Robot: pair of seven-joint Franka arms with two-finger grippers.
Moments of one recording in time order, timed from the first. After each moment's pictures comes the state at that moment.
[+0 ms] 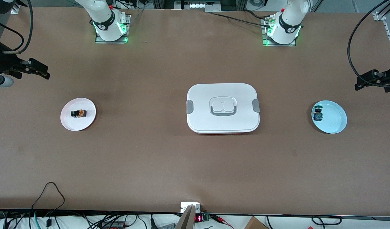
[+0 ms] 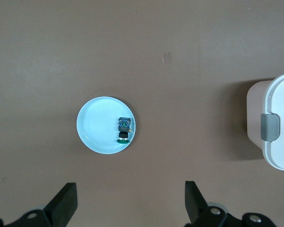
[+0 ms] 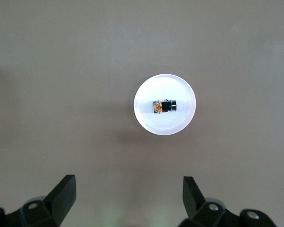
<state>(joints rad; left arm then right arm) 0.21 0.13 -0.14 -1.46 0.06 1.51 0.15 0.08 0.01 -0.08 -1.62 -0.03 1.56 -0.01</state>
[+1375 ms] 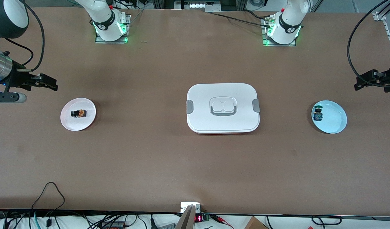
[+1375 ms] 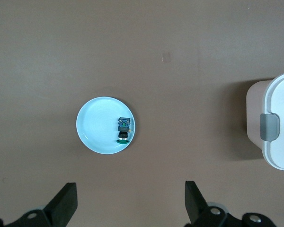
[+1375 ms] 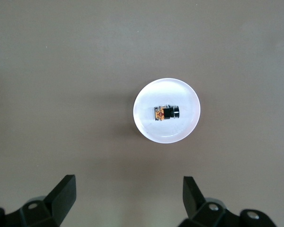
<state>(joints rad) 0.21 0.13 -0.14 -1.46 0.06 1.51 0.15 0.08 0.11 -0.08 -1.63 -0.03 1.62 -0.01</state>
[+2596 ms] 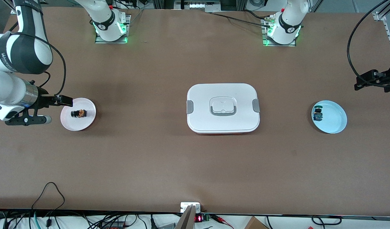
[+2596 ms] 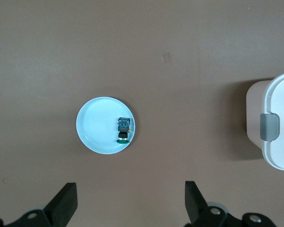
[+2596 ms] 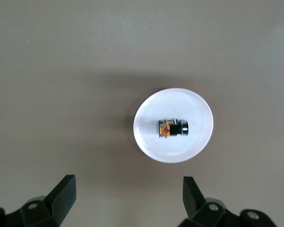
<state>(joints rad) 0.21 0.13 -0.14 -1.46 0.06 1.51 0.15 0.09 0.28 -0.08 -1.63 -0.03 1.74 -0.08</state>
